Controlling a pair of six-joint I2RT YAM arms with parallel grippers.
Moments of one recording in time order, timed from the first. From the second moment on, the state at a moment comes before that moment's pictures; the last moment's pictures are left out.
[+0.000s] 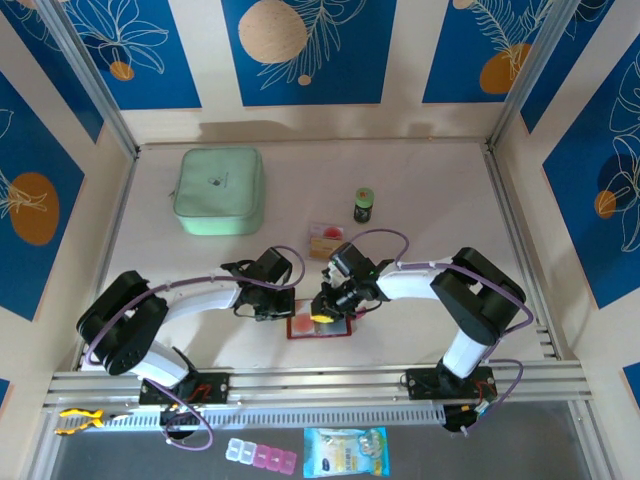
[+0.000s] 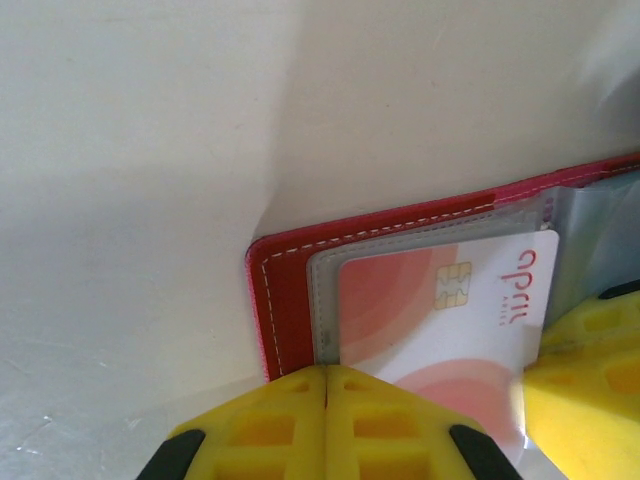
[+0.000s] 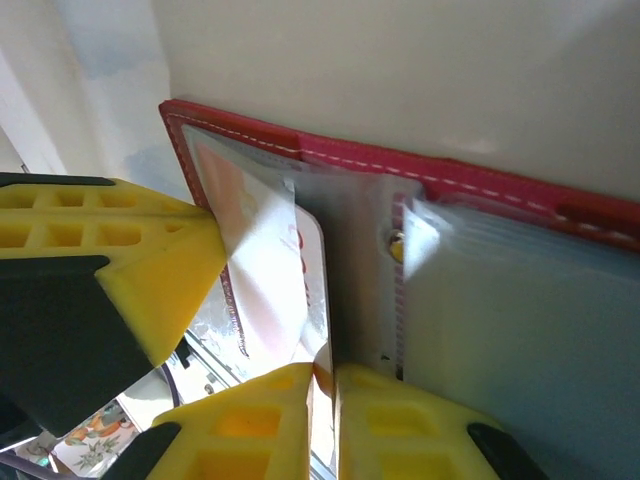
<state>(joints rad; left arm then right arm) -0.78 1.50 0.70 -0.42 0.28 -0.82 0.79 1.68 0.72 -0.12 -0.67 0.99</state>
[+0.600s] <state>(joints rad) -0.78 1.50 0.70 -0.42 0.28 -0.82 0.79 1.63 0.72 -0.14 -0.65 0.97</state>
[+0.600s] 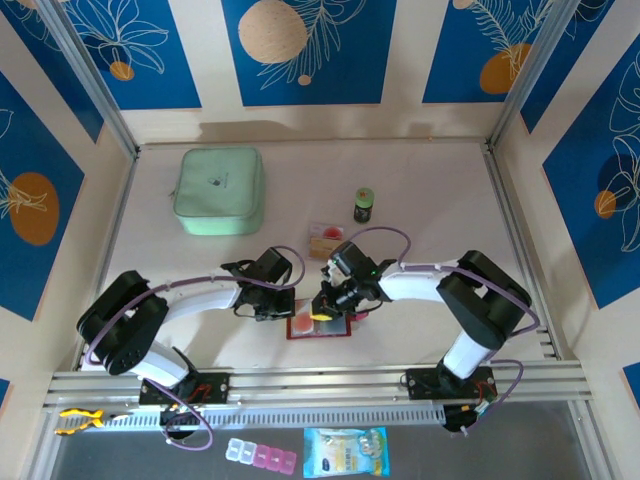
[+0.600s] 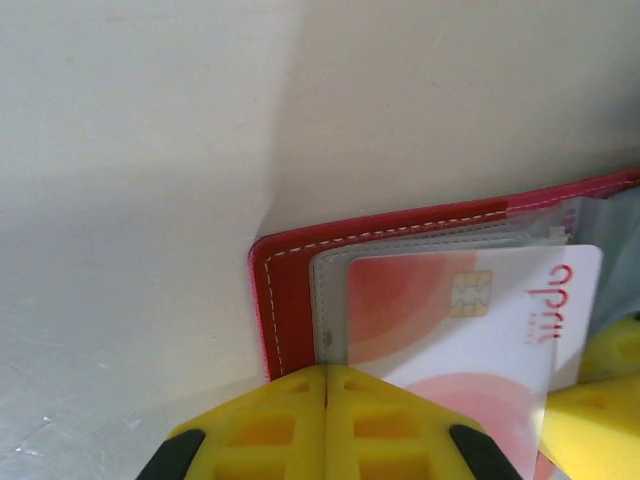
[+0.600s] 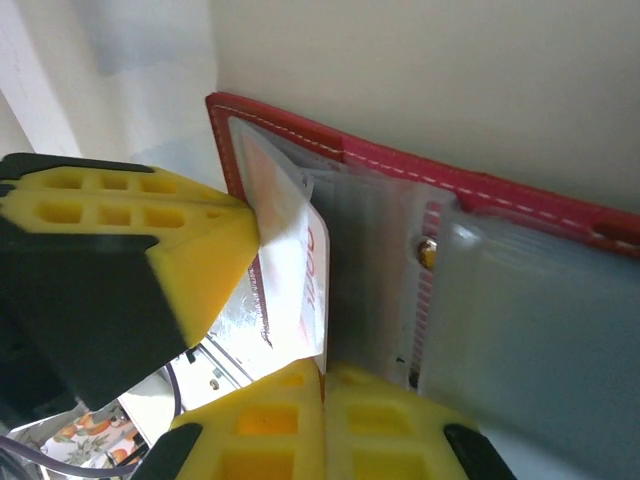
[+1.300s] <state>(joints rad) -0.78 1.49 0.70 -0.42 0.28 -0.82 0.74 1.33 0.77 -0.50 -0.49 0.72</state>
